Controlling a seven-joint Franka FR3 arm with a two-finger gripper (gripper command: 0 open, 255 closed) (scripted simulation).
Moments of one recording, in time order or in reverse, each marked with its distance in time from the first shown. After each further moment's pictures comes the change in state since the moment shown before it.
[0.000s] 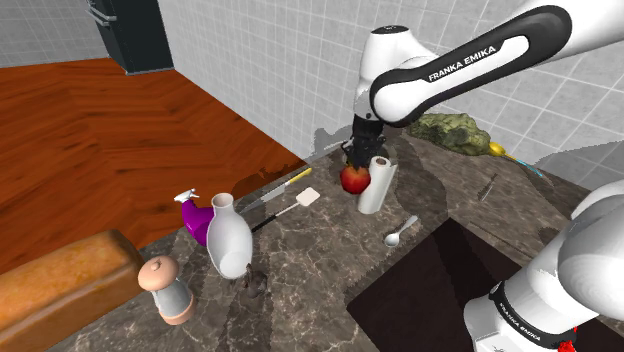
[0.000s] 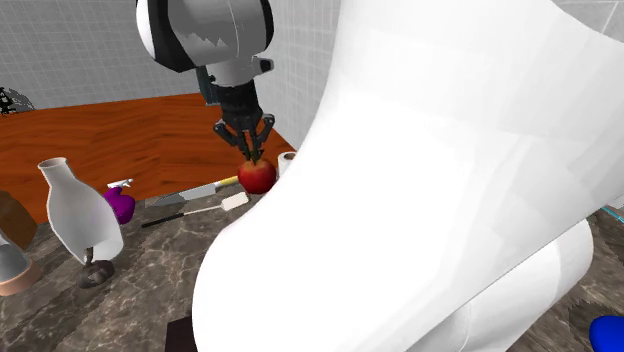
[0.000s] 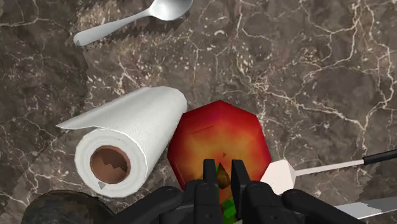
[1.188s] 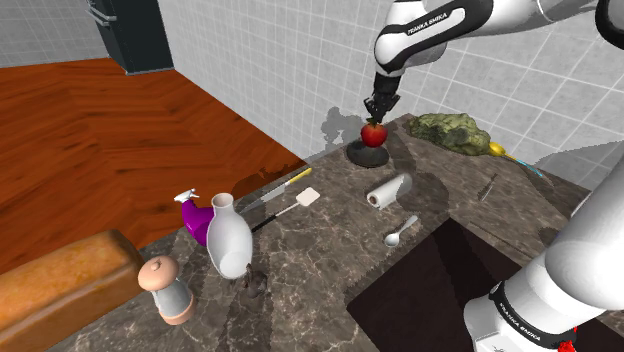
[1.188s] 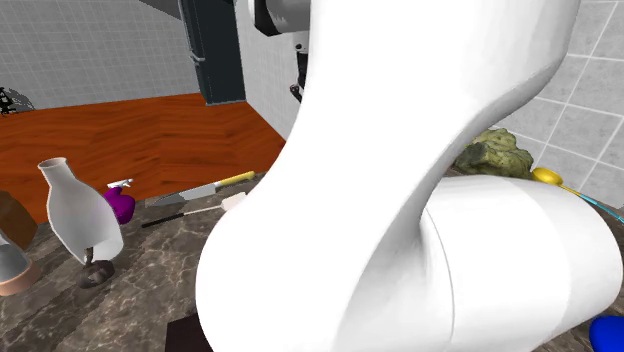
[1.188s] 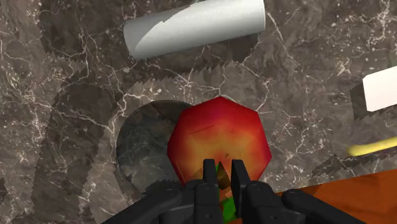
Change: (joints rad) arm -0.185 0.329 -0.181 0.502 0.015 -0.138 -0.386
